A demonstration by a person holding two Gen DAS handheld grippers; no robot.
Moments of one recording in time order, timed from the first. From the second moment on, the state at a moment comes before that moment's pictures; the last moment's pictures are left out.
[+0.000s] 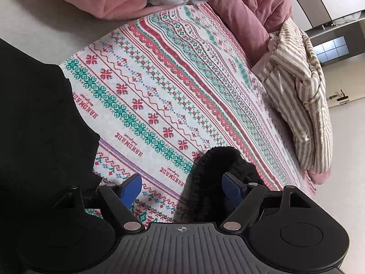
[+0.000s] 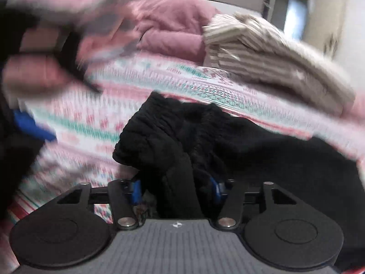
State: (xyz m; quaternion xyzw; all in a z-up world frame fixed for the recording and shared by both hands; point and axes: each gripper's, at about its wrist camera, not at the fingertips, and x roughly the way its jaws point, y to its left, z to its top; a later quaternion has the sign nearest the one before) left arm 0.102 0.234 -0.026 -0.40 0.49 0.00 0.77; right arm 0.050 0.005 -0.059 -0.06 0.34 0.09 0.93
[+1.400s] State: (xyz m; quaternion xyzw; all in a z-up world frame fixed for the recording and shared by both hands) left arm 0.102 0.003 -0.013 -0.16 0.44 -0.16 0.87; right arm -0.038 -0.322 -0.094 0.59 0.18 -0.01 0.79
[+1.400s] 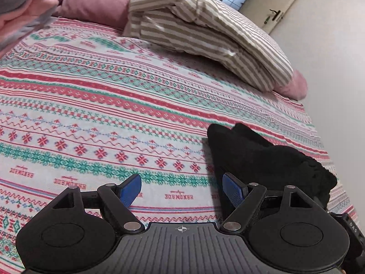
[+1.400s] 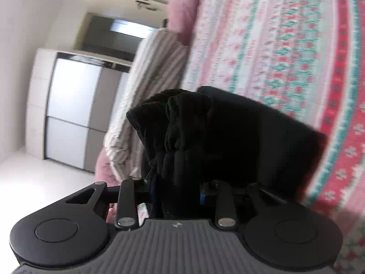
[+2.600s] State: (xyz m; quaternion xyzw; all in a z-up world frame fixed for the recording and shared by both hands) left arm 0.049 -0.111 -0.029 -0.06 0.43 -0.31 0.85; right arm 0.026 -0.306 0.016 0.01 0.43 0.02 0.90
